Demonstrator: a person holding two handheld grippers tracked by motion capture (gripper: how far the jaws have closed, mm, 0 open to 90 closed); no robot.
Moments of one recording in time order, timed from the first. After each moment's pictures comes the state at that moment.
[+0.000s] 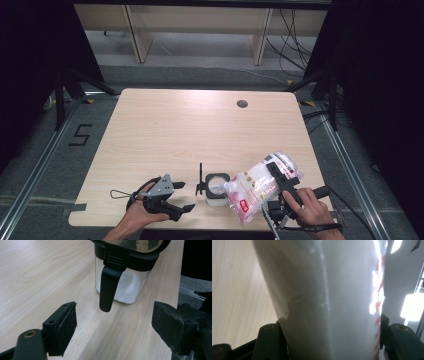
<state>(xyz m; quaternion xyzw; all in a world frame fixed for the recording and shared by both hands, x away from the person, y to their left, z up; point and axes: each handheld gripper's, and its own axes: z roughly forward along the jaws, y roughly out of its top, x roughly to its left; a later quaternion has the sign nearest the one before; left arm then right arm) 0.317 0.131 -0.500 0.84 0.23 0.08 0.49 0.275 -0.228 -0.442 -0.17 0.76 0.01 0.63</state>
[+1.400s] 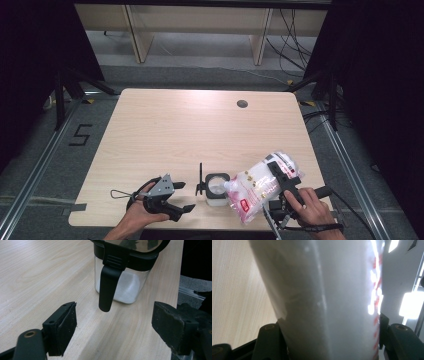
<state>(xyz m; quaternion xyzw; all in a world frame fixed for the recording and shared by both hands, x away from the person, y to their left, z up) 0.319 0.132 -0.499 0.85 0.23 0.08 0.48 0.275 -0.229 -0.435 -0.19 0.75 0.00 0.64</state>
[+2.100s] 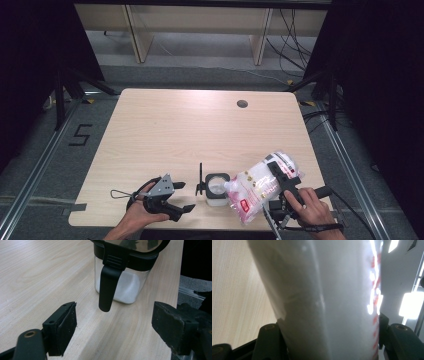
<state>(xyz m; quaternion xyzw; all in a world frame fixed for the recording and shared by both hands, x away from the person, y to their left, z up) 0.318 0.132 -0.499 0.85 0.23 0.08 0.48 0.275 -0.230 -0.436 -0.18 0.75 0.01 0.64</state>
